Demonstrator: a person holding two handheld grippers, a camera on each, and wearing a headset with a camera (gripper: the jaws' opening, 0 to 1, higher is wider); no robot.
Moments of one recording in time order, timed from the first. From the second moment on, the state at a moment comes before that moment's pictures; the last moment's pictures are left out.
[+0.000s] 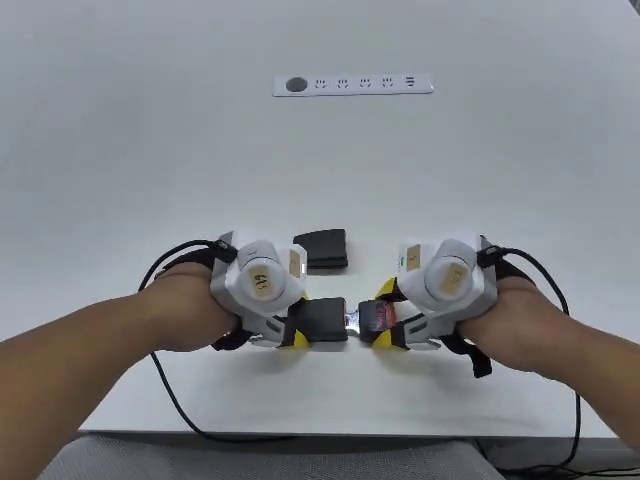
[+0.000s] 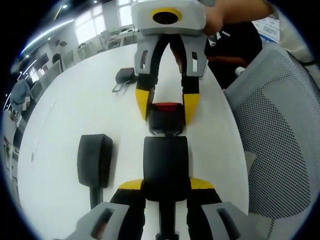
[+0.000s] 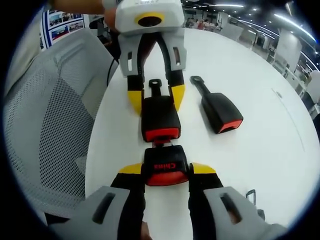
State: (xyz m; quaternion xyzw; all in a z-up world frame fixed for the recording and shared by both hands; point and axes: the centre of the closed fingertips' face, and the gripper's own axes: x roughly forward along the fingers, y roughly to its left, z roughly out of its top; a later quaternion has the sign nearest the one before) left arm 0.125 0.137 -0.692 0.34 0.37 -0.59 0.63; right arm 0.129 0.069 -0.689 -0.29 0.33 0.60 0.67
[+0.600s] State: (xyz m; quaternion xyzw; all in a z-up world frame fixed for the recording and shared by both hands) left arm 0.126 0.137 -0.691 0.34 0.36 -0.59 0.64; right arm 0.125 0.077 -0.686 -0.30 0.32 0.60 0.67
